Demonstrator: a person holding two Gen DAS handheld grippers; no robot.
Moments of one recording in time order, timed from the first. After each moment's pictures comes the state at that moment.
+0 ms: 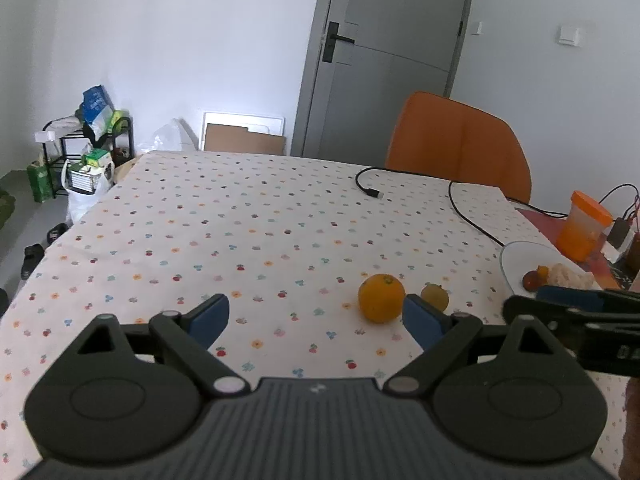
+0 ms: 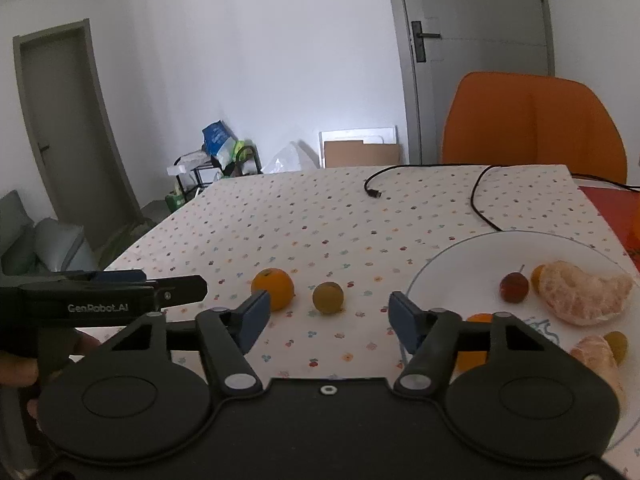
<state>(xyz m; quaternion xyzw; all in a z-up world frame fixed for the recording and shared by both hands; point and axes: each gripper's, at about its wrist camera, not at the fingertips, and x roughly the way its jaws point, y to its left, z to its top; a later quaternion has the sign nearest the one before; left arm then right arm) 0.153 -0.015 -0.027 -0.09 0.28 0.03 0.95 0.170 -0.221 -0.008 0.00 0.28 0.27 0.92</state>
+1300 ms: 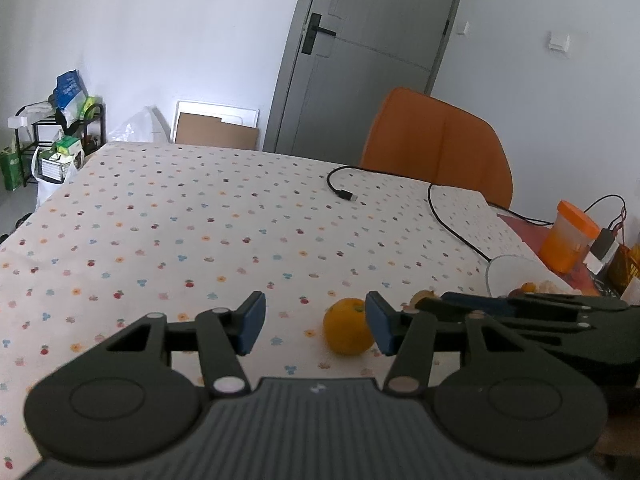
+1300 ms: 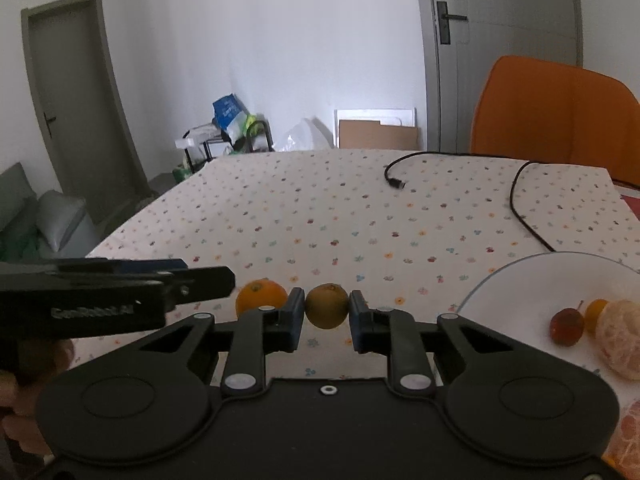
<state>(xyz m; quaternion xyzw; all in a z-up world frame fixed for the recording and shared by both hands) 0.192 -0.022 -0.035 -0.12 0.29 -0.01 0.95 0.218 -0.192 -0.025 -0.02 0.30 0.29 0.91</state>
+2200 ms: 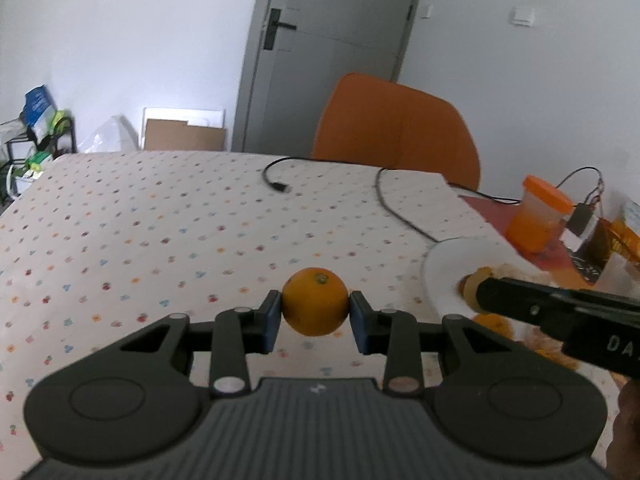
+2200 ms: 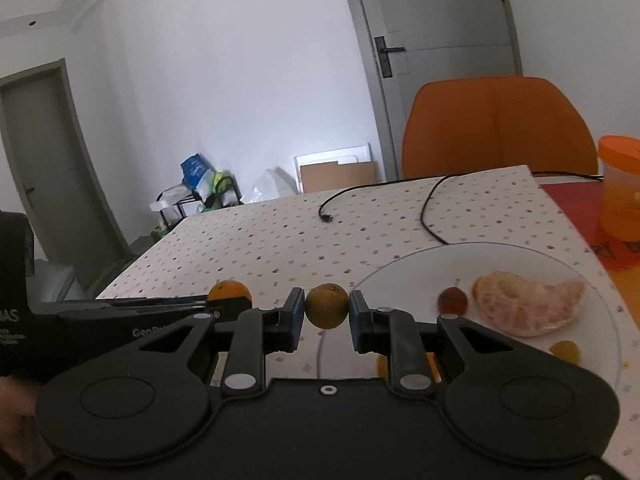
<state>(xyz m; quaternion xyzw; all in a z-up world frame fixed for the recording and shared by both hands) 0.200 -0.085 -0.032 -0.09 0.29 -0.05 0.95 0.183 -0.277 -0.005 0.05 0.25 0.24 0.94</state>
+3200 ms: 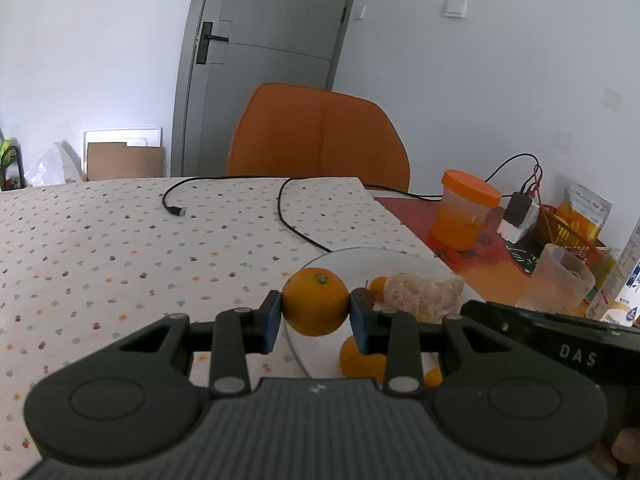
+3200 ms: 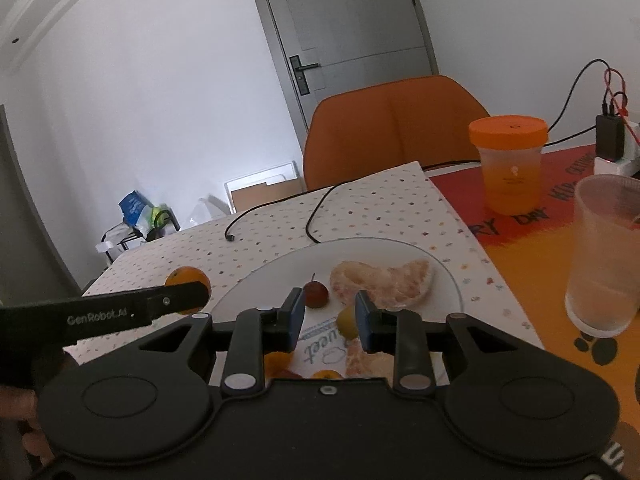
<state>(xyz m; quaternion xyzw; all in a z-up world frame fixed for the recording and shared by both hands) 0.206 -0.159 -0.014 -0.07 0.27 -0.12 0.95 0.170 -0.364 -0.014 0.10 0.24 0.14 0.95</state>
